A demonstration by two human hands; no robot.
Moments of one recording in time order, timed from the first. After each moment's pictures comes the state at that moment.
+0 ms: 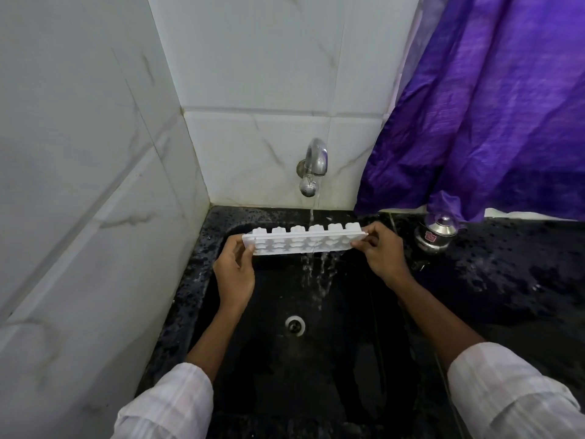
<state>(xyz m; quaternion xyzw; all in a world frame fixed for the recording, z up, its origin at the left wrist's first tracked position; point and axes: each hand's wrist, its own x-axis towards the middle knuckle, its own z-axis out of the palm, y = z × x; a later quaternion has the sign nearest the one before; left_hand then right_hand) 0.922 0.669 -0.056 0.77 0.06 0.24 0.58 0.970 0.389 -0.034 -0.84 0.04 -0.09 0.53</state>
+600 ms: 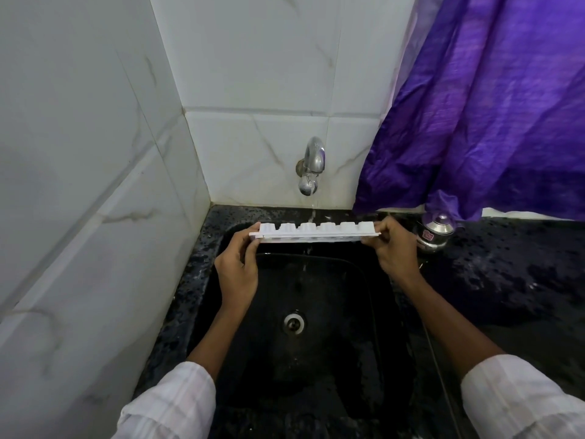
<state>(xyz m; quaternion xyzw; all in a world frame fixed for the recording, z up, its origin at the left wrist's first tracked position) 0.906 0.659 -0.034 0.79 -0.02 0.34 0.51 0.954 0.372 -0.016 -0.84 -0.03 -0.18 0.51</state>
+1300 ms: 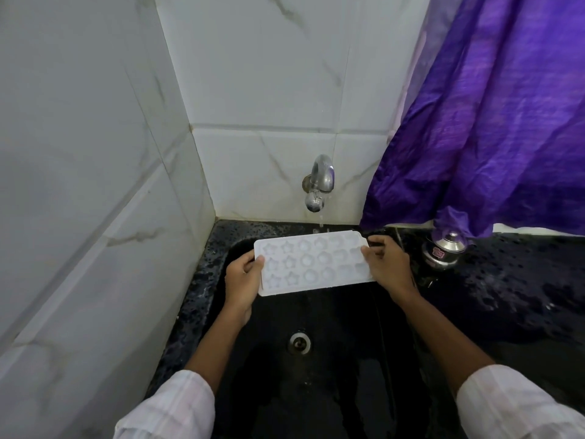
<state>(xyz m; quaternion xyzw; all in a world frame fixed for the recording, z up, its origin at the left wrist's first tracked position) 0.938 0.669 -0.041 0.70 0.20 0.05 0.69 0.974 0.397 -0.024 -0.86 0.11 -0.09 0.49</state>
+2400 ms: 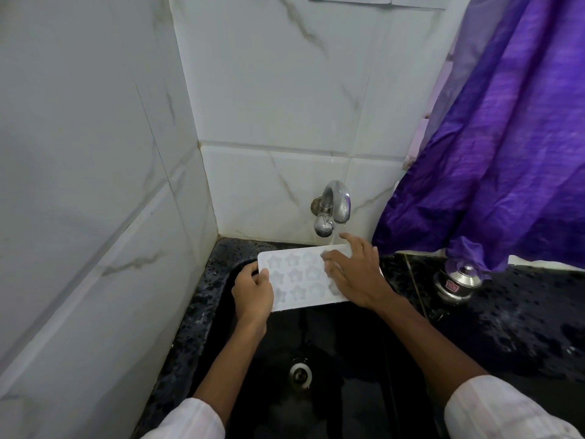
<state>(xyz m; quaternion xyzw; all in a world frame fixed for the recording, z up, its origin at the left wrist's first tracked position) 0.974 0.655 -0.029 0.73 0.27 0.11 0.62 1.017 0.450 -0.006 -0.97 -0.17 -0.07 0.17</state>
